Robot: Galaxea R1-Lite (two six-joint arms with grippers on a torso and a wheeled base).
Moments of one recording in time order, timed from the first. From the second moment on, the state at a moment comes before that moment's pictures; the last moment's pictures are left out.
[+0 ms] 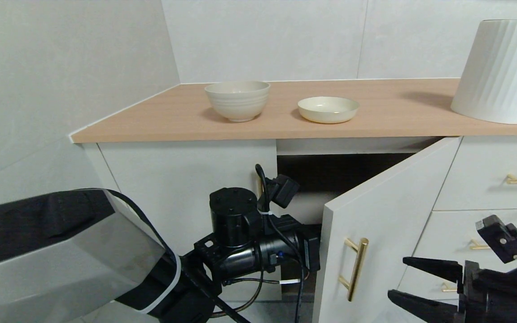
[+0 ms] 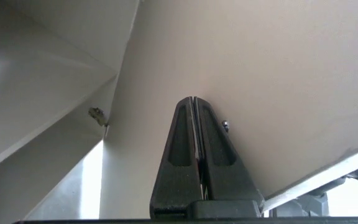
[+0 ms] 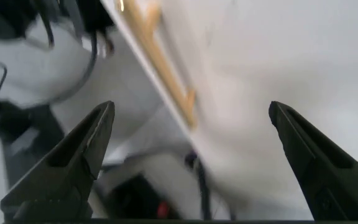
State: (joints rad) left arm -0.77 2.12 -0.81 -1.23 -0.47 -0.41; right arm 0.41 1.41 -0.09 -1.04 0.49 0.17
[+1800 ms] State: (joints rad) left arm -0.79 2.28 -1.23 -0.88 -0.47 -0.41; right arm 0.46 1.30 -0.09 -0.97 0.50 0.17
